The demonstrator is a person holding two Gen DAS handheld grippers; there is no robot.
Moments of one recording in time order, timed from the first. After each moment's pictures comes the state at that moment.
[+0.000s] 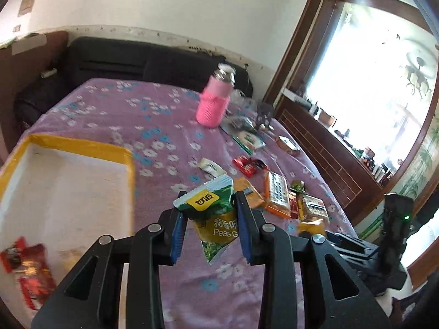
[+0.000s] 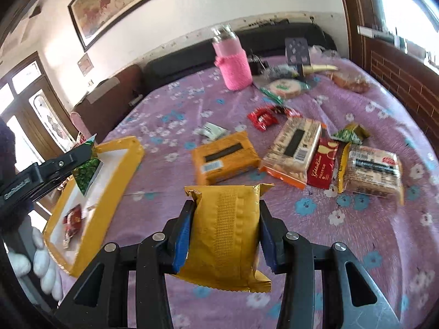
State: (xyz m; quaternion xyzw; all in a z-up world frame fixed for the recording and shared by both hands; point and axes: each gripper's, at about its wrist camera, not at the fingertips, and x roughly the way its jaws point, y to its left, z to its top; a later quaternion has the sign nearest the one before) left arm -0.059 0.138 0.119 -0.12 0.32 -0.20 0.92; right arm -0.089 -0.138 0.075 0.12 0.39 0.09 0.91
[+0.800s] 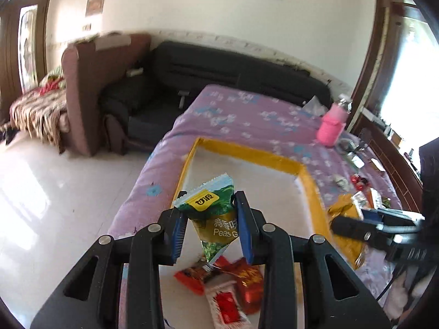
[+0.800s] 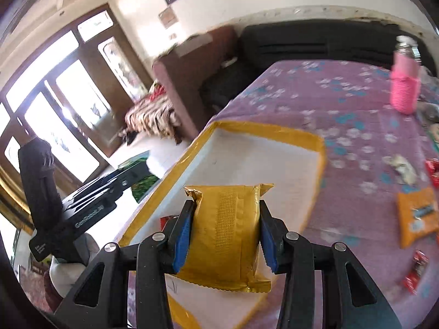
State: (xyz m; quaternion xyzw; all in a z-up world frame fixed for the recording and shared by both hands) left arm -0.057 0.345 0.090 -0.11 0.34 0.00 0.93; right arm -0.022 0.133 0.121 0.06 0.44 0.31 0.84
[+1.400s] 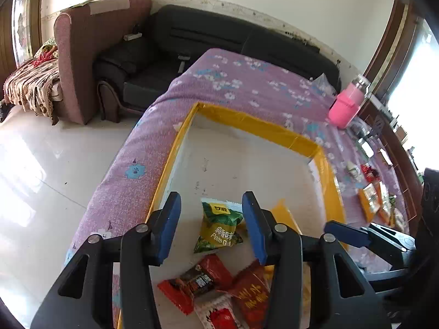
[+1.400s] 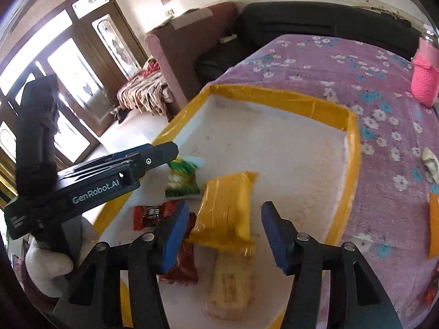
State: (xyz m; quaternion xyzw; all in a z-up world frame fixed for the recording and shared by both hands) left arm -0.021 0.341 0.062 -0.13 0.41 -0.01 0.90; right arm -0.005 0.159 0.070 0.03 0.47 0.30 0.83
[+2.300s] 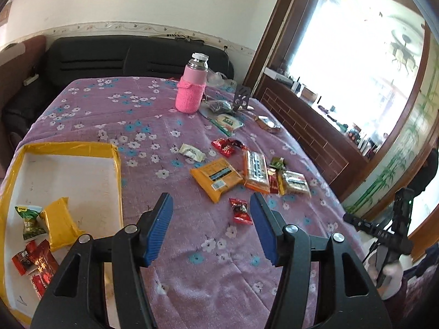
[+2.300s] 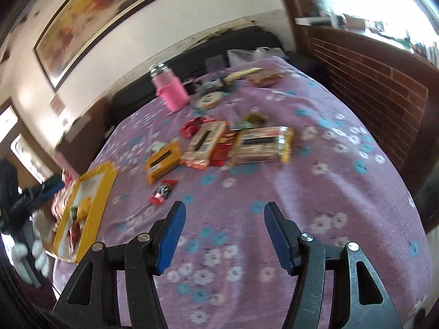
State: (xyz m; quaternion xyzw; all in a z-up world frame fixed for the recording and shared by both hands) left arm -0.077 0.116 0.134 -0.07 0.36 -0.25 0.90; right arm -0.189 -0.257 0.103 0.22 0.38 0.00 0.90
